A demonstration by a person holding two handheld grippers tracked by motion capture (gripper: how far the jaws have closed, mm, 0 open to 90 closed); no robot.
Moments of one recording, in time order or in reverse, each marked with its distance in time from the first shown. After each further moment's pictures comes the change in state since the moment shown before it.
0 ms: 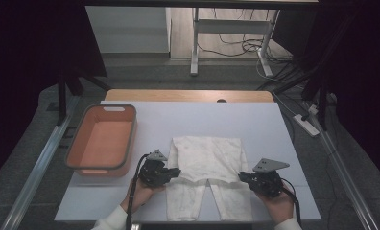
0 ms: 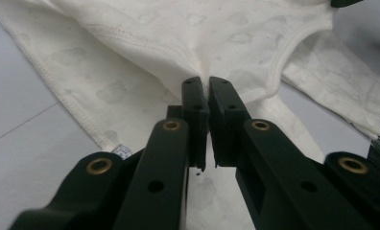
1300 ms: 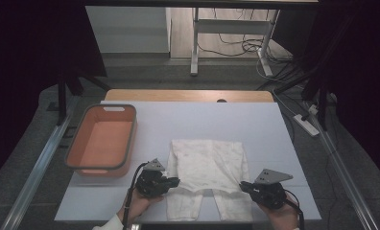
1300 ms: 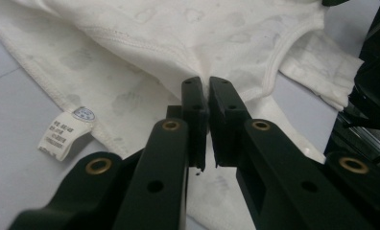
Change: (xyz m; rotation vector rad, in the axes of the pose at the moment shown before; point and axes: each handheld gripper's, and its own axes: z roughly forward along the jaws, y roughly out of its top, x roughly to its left) left arm -0.018 -0.020 -0.011 0.007 -0.037 0.014; right arm 0.022 -0.015 -0.016 0.003 0.015 -0.027
